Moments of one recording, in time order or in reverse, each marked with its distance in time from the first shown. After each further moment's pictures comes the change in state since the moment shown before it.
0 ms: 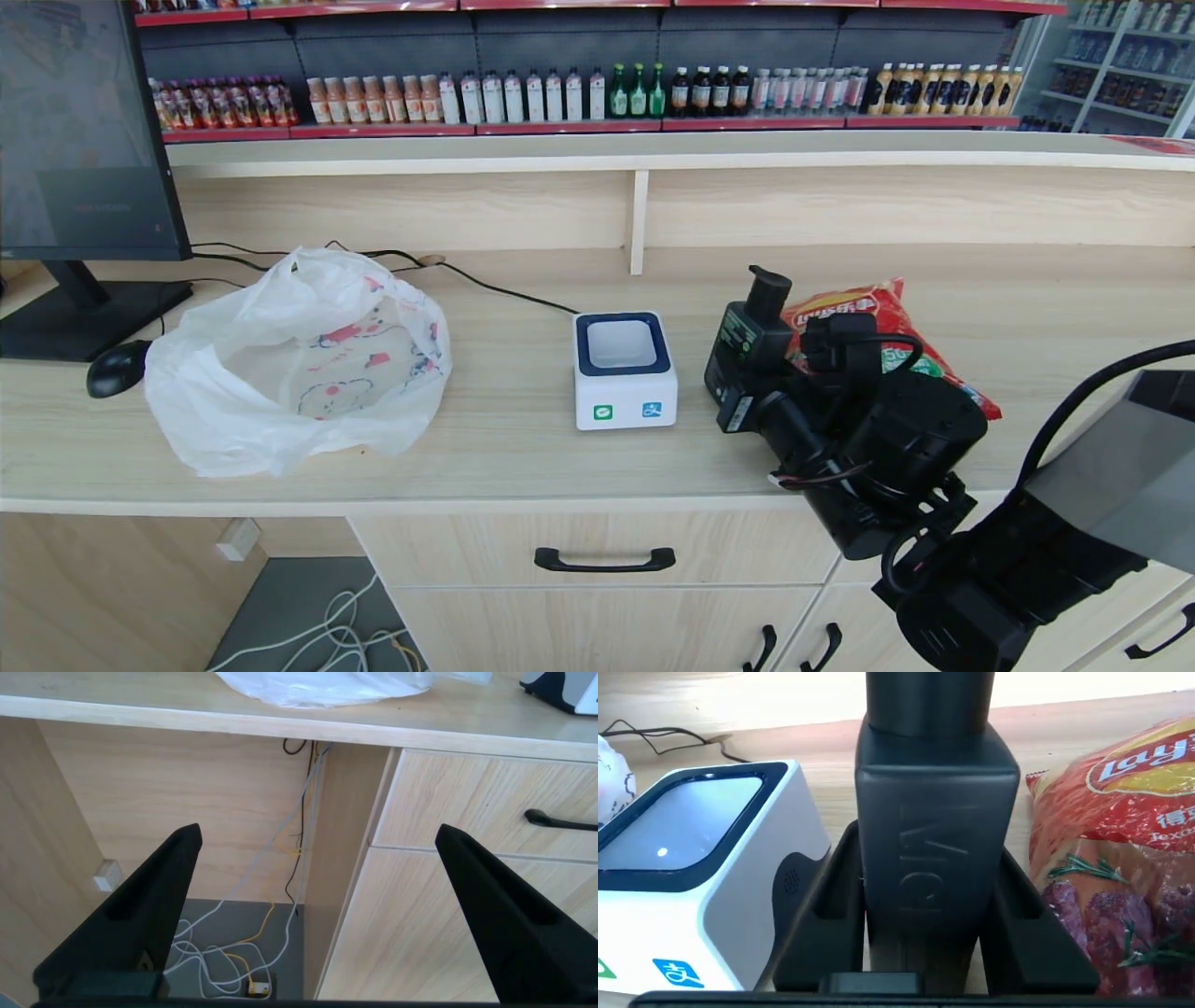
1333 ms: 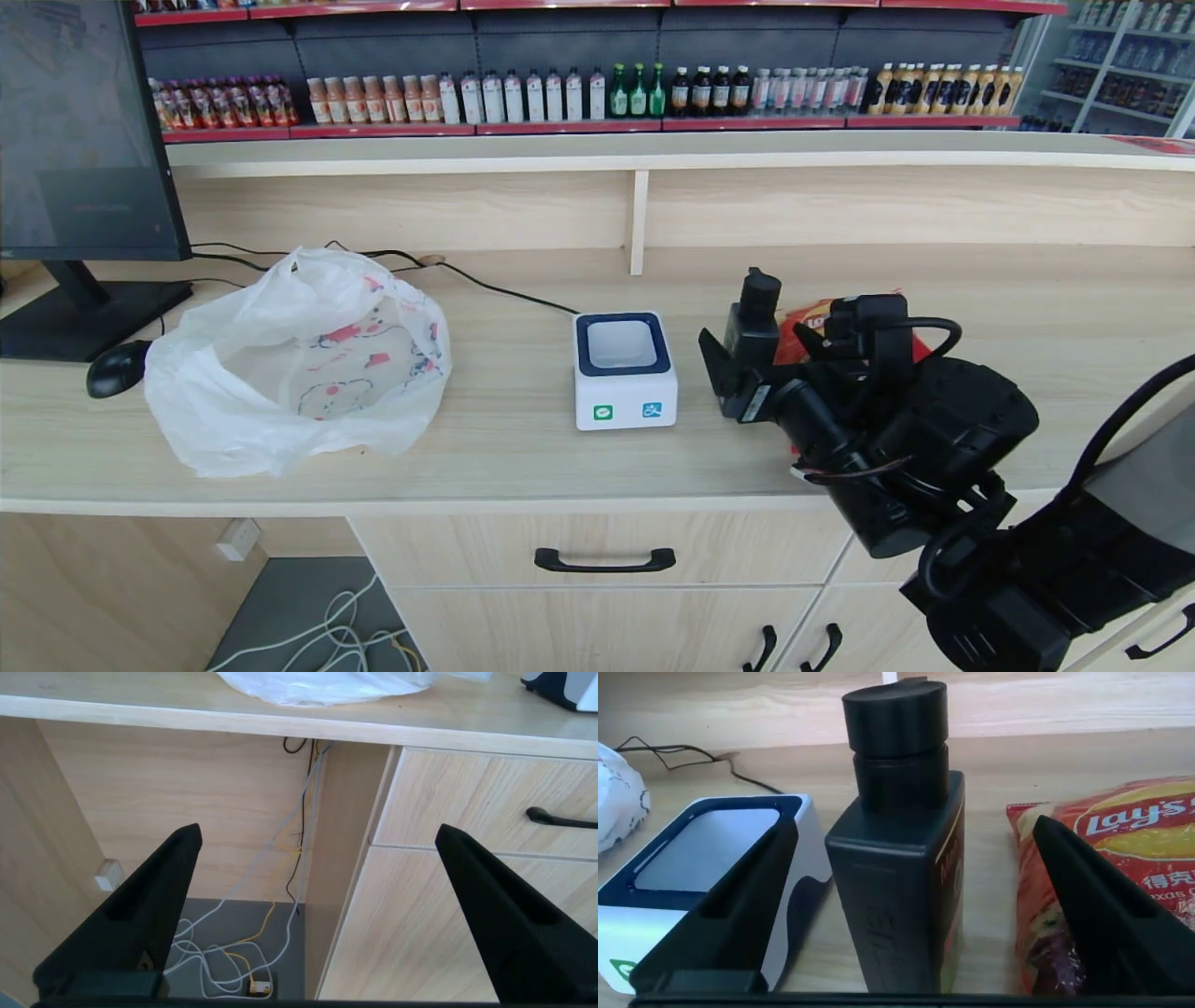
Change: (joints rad) left arm 0.000 0.000 0.000 0.003 0.000 0.004; right arm 0.006 -0.073 0.028 0.001 0.000 -0.045
